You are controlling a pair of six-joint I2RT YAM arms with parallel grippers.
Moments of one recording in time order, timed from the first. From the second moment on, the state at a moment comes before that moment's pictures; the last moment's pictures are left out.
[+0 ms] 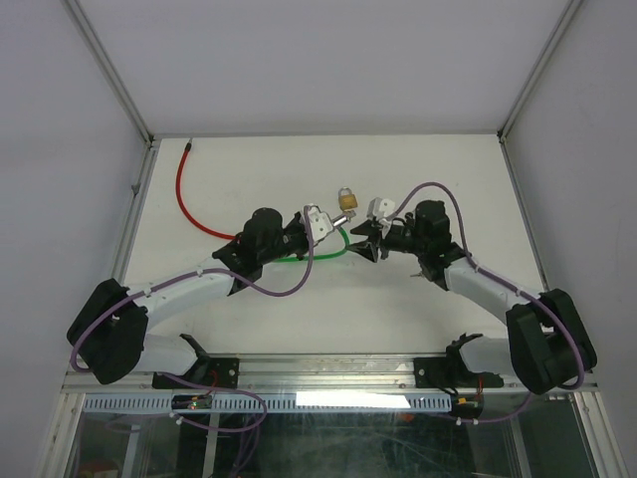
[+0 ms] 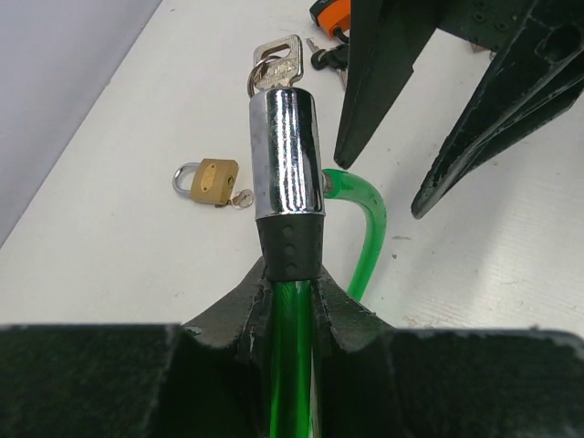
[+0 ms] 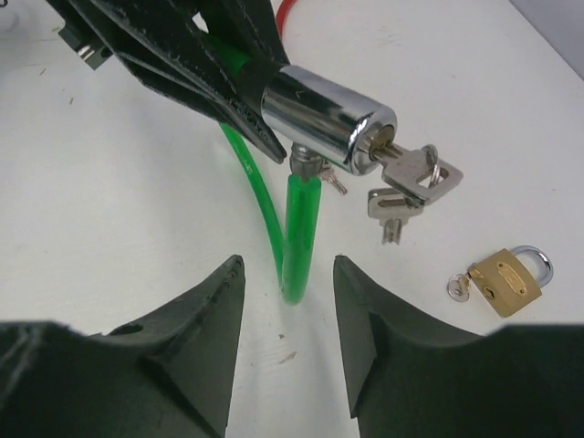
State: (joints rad) left arm -0.75 1.33 0.72 0.33 0.24 0.41; right arm 0.45 1.27 0.56 0.47 -0.80 -0.30
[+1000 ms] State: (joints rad) left arm -0.75 1.34 0.73 0.33 0.27 0.40; right arm 0.22 1.56 1.30 -0.50 -1.15 0.05
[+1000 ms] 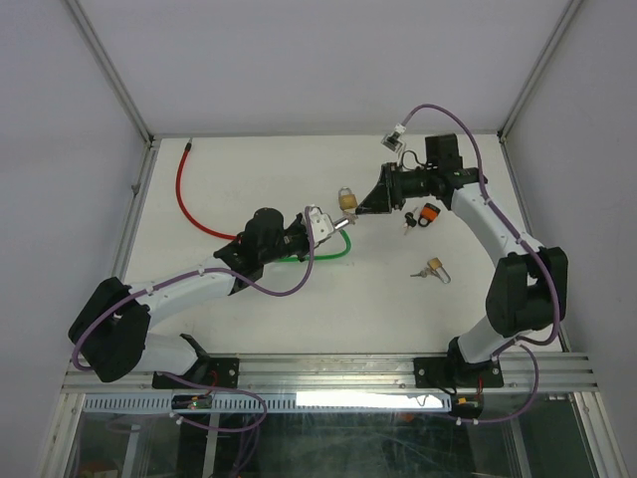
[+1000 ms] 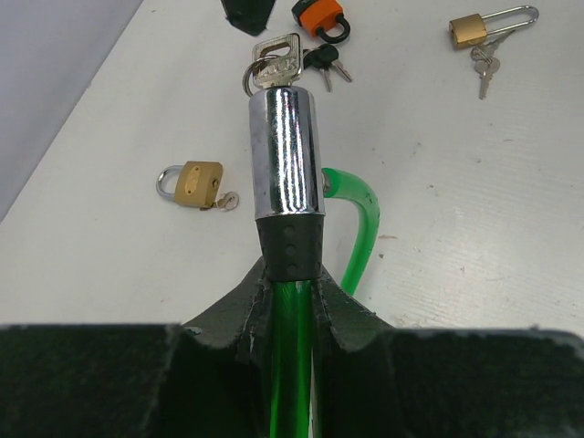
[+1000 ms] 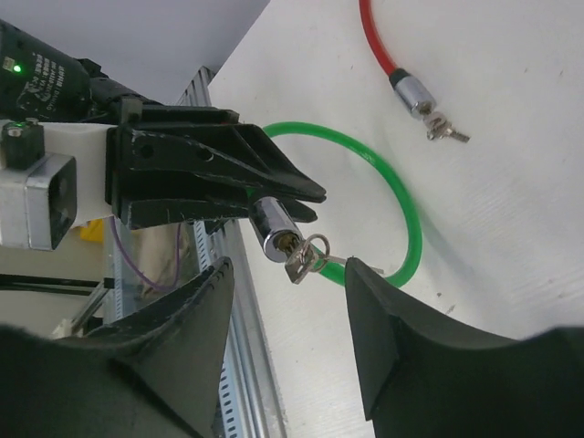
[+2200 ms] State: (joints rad) left arm -0.75 1.34 0.73 0.31 0.30 0.40; right arm 0.25 1.64 1.29 -0.58 -1.20 -0.02
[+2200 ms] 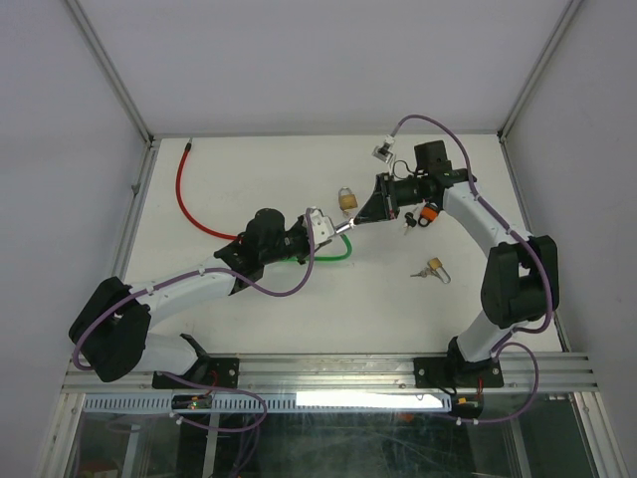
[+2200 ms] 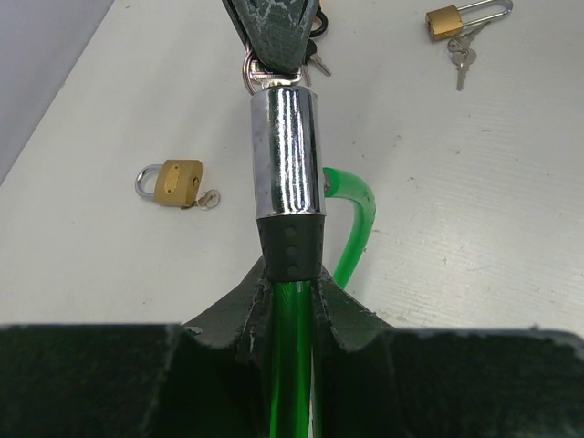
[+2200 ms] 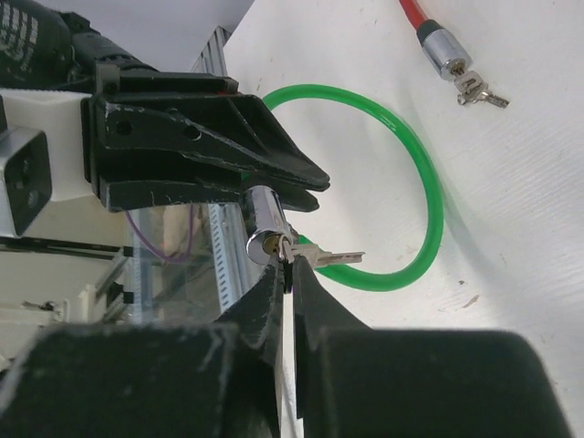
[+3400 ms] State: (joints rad) left arm -0.71 1.36 0.73 0.23 0.44 0.40; right arm 0.34 1.44 1.12 -0.43 -1.10 -0.30
